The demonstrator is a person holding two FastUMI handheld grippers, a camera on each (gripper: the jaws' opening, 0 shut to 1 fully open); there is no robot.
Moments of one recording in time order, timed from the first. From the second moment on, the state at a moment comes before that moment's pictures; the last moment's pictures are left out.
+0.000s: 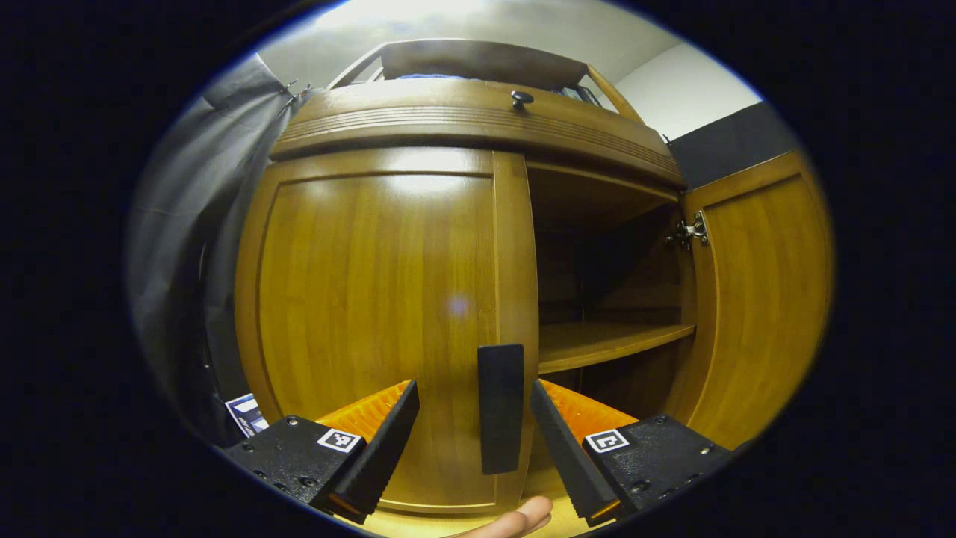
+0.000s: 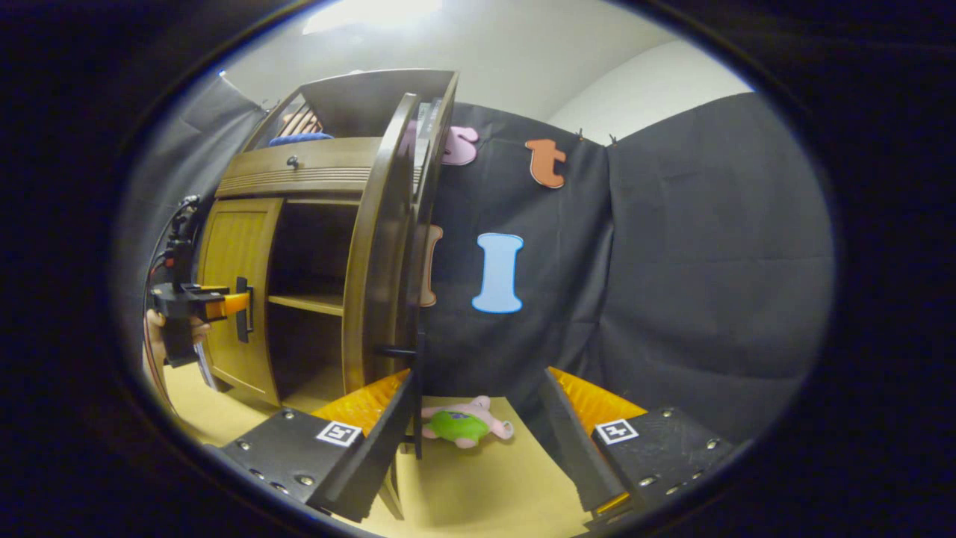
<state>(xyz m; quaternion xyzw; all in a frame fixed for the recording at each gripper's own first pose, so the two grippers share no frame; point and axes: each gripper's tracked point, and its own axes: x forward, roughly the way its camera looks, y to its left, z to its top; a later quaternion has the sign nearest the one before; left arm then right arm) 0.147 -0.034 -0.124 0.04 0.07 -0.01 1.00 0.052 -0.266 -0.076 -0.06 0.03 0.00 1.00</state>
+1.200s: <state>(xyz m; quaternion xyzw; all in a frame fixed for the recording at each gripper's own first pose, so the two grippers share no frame) 0.116 -0.045 -0.114 0.04 0.11 -0.06 0.99 -0.050 -0.162 -0.002 -0.04 0.00 0.02 1.00</state>
